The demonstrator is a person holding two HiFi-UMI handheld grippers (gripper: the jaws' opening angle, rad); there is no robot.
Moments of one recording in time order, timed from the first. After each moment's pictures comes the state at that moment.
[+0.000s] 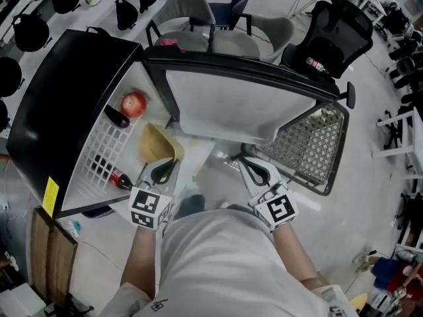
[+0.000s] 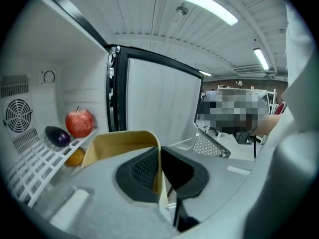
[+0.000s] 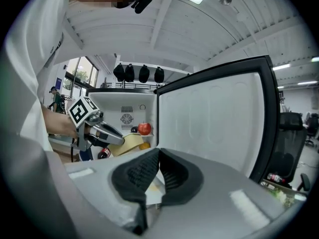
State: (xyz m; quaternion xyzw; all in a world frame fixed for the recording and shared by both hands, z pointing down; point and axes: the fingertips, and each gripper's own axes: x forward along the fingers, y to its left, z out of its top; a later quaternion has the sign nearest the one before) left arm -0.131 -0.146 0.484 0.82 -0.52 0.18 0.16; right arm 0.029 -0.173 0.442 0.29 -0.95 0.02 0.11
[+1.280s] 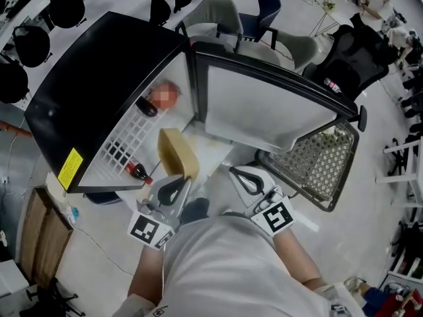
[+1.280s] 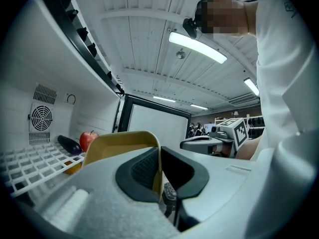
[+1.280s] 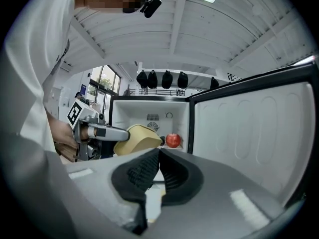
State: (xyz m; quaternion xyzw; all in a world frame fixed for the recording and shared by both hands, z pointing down) left arm -0.144 -0.073 0.404 0.83 -0.55 -0.02 0.08; right arm -0.055 -0.118 0.409 0.17 -0.98 -0.01 0.07
